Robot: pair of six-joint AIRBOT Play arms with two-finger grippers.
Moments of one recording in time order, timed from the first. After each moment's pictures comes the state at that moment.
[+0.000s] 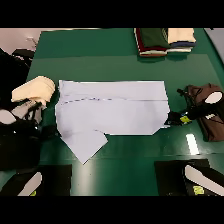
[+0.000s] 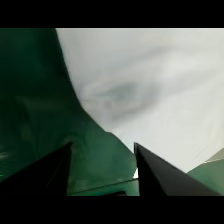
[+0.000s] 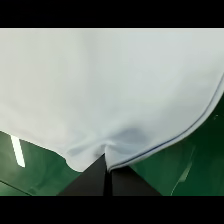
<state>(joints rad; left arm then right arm) 0.14 -0.84 0.49 1.14 -1.25 -1.47 -0.23 -1.10 0.70 -1.10 1.30 1.25</state>
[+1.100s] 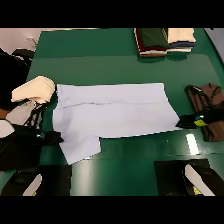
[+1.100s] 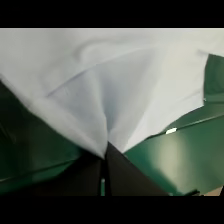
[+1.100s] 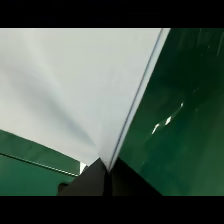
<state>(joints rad) -0.06 -0.59 0.54 1.13 -1.38 -1.56 -0.30 -0.81 0.73 -1.24 1.51 1.27</state>
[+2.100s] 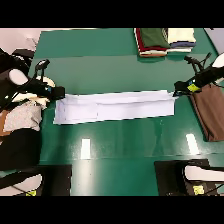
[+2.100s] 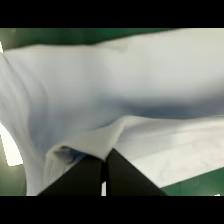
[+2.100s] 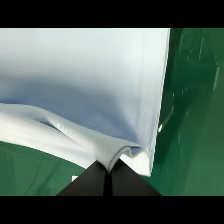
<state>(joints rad) -0.06 -1.30 1.13 1.23 -1.03 -1.47 -0.19 -1.42 1.32 -1.27 1.42 1.38</state>
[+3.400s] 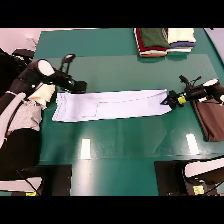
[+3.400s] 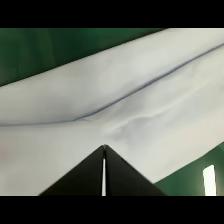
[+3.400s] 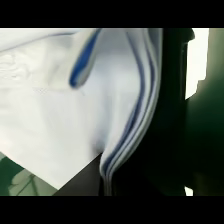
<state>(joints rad) -0.31 -1.48 1.33 1.15 -1.02 -1.51 -0.34 -1.63 1.09 -0.84 1.25 1.10</state>
